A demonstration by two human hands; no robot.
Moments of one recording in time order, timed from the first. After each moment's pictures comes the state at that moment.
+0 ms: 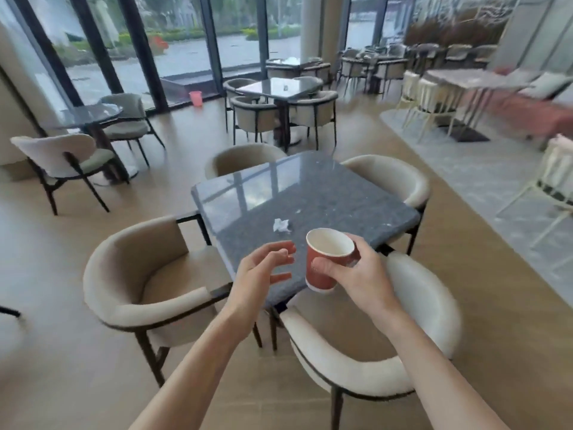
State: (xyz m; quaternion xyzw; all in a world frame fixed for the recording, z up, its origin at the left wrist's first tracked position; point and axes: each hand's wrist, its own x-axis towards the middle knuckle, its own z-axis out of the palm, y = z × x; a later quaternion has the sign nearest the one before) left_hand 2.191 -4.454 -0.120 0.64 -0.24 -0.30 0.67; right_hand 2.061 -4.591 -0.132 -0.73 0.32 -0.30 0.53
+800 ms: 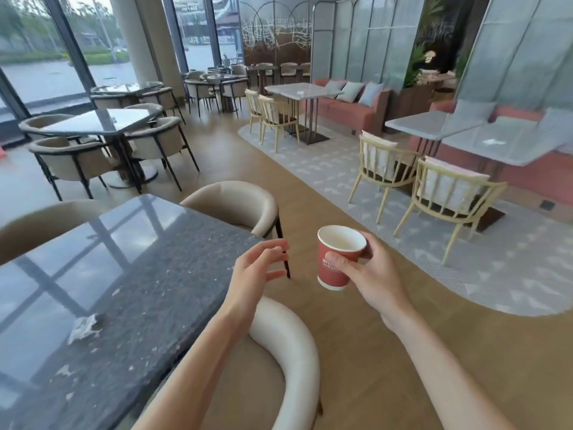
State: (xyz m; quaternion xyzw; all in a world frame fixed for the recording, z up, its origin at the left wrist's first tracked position) left_hand 2.004 -4.865 -0.123 0.56 -0.41 -0.42 0.59; right_hand 1.806 -4.918 -0.125 -0.60 0.46 -0.46 0.47
